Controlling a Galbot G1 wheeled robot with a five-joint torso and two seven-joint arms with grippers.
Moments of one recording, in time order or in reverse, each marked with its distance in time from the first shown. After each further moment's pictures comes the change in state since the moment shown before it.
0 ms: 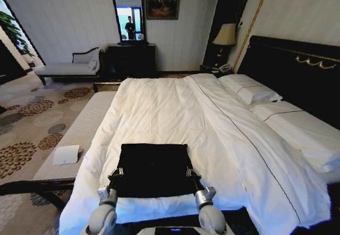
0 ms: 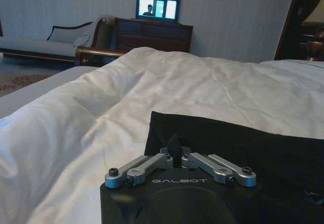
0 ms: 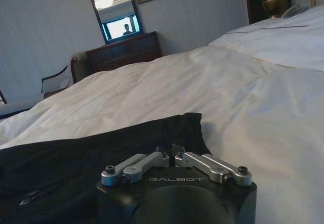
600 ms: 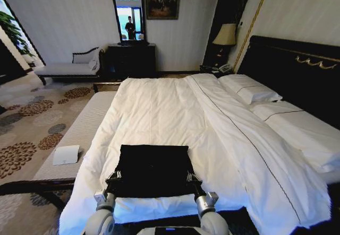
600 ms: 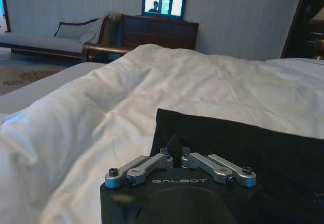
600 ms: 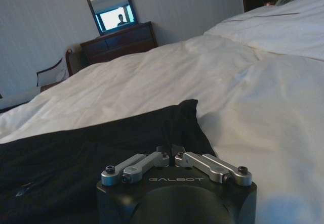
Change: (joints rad) left arm 0.054 -0.011 -0.020 -0.032 -0.001 0.003 -0.010; right arm -0.072 0.002 0.010 0.046 0.010 -0.023 0.011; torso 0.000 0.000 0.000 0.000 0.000
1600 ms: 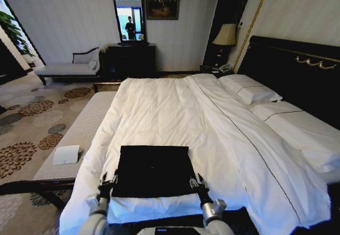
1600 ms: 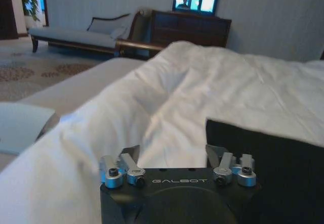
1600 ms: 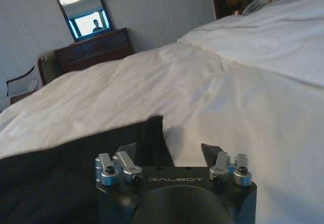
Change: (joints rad) left arm -0.030 0.008 -0.140 0.017 -0.111 0.079 0.001; right arm -0.063 0.005 0.103 0.089 0.049 -0.040 0.030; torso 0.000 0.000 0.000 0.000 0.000
